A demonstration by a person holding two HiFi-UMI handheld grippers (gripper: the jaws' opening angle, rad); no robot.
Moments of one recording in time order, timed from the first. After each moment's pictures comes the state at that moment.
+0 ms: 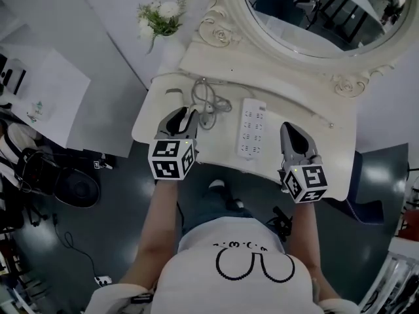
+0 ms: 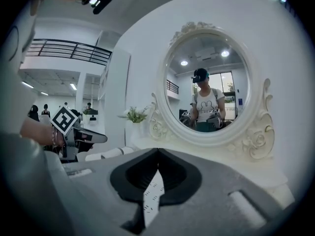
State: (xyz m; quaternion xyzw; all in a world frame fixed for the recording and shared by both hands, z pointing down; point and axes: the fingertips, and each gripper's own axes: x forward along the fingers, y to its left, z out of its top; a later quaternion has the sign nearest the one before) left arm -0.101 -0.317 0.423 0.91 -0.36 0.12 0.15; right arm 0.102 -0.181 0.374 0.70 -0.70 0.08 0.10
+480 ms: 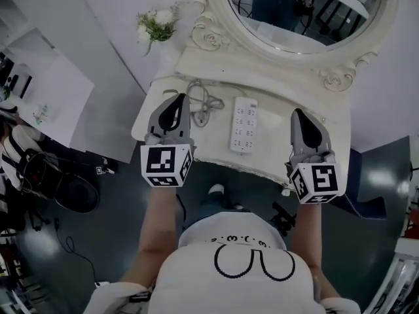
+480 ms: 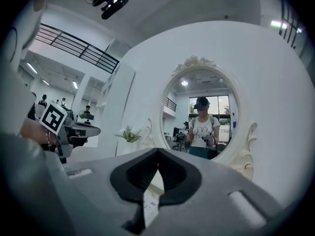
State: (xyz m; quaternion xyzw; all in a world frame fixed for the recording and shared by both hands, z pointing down) left arm -0.095 -0.269 0.296 0.92 -0.38 0.00 -0.01; right arm 0.113 -0.132 0.274 0.73 -0.68 -0.04 0.07
